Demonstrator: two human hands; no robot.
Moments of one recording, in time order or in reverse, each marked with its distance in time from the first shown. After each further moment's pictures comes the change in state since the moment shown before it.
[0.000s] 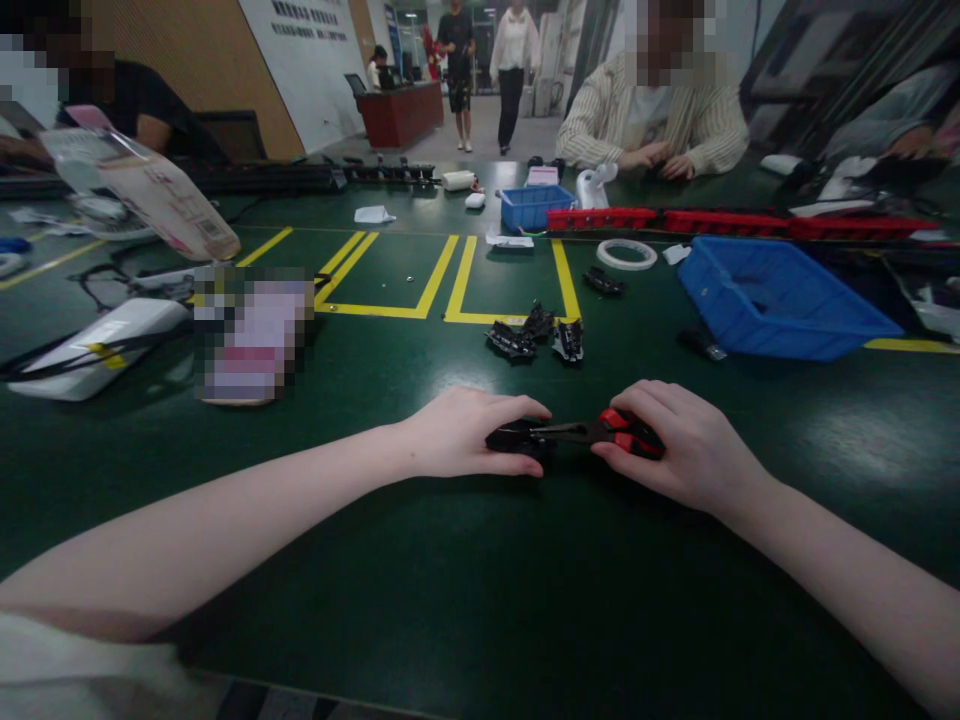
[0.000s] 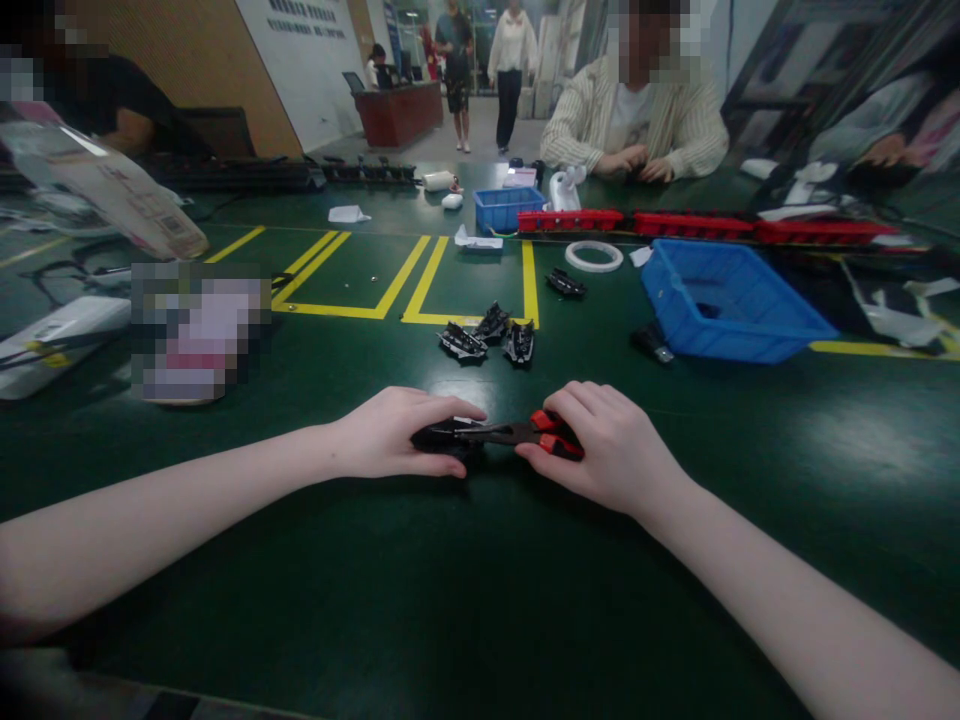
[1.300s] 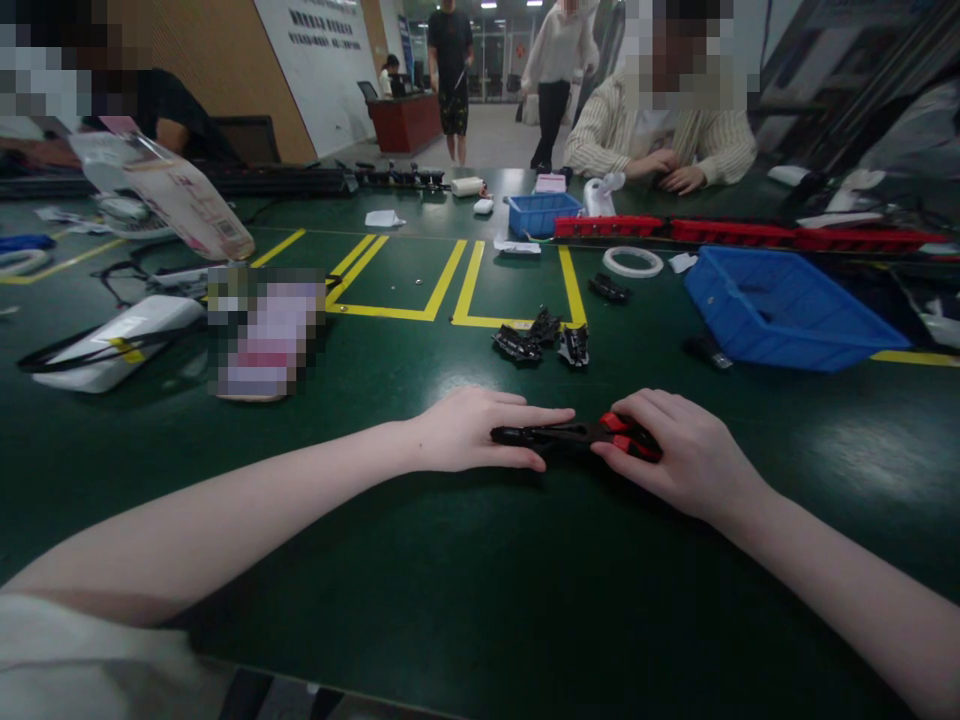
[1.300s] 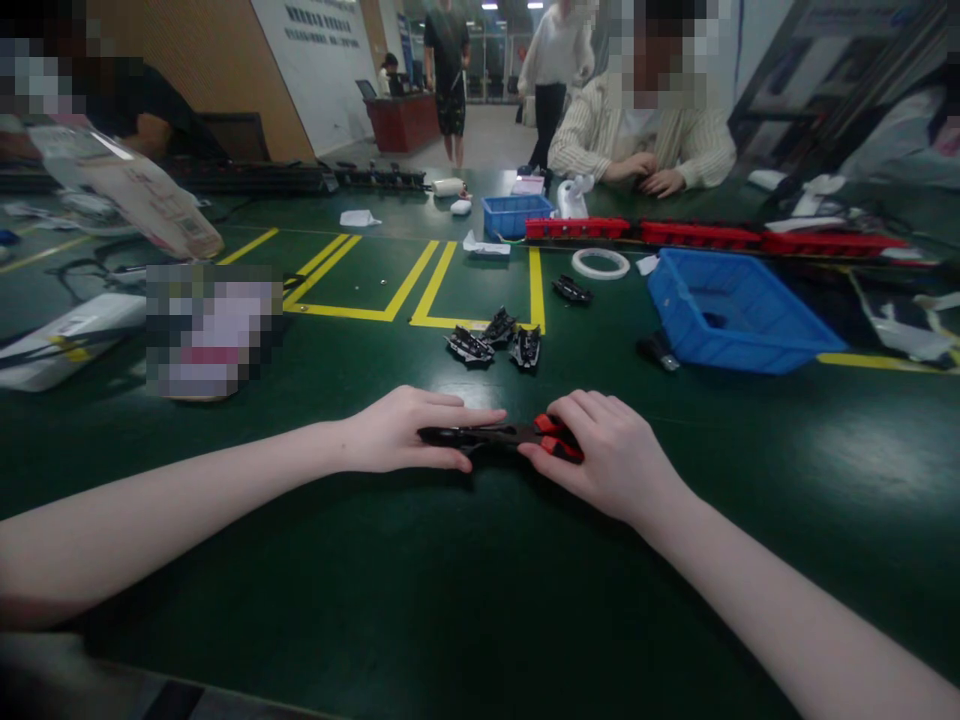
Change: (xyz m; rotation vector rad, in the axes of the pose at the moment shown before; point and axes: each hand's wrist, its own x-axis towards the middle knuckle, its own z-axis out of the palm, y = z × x) left_hand -0.001 -0.003 -0.001 -0.017 0.011 0.059; right_hand 0.000 -0.002 0.004 -0.022 -0.004 0.056
